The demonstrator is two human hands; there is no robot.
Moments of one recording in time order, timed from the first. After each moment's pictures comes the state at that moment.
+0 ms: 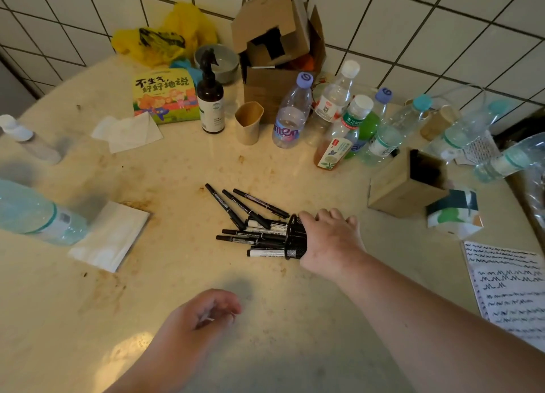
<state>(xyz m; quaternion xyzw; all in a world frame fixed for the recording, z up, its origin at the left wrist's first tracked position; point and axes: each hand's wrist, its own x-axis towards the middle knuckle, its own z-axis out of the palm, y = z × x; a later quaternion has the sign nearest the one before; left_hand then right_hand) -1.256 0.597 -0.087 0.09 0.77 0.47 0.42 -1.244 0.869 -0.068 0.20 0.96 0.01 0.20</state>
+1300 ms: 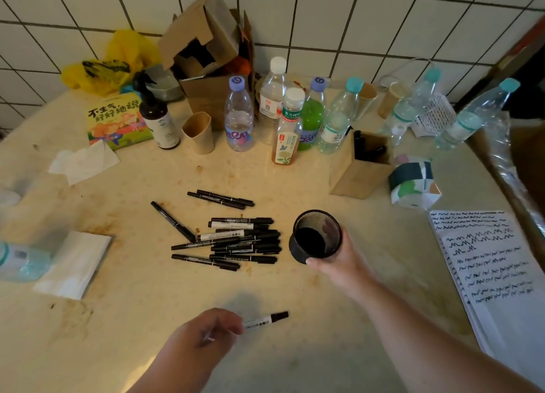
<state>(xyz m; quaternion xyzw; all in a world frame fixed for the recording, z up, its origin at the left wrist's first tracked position) -1.218 0.647 -0.070 0.15 0.79 0.38 0.45 -1.125 0.936 -0.122 0.40 0.73 -0.55 -0.03</state>
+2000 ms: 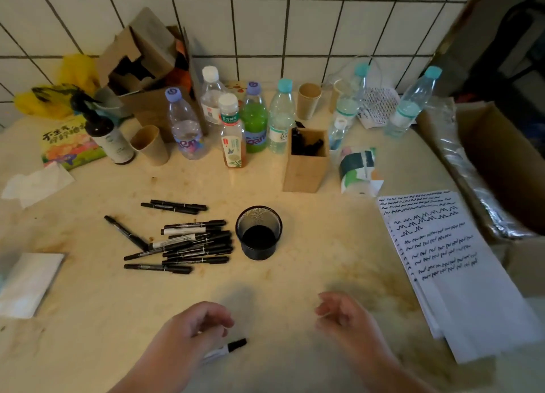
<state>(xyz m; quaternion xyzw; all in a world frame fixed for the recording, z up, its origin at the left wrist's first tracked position) -1.173 0.706 -0.059 0.12 0.79 0.36 0.48 -0.968 0.915 -0.131 0.47 0.62 -0.63 -0.07</state>
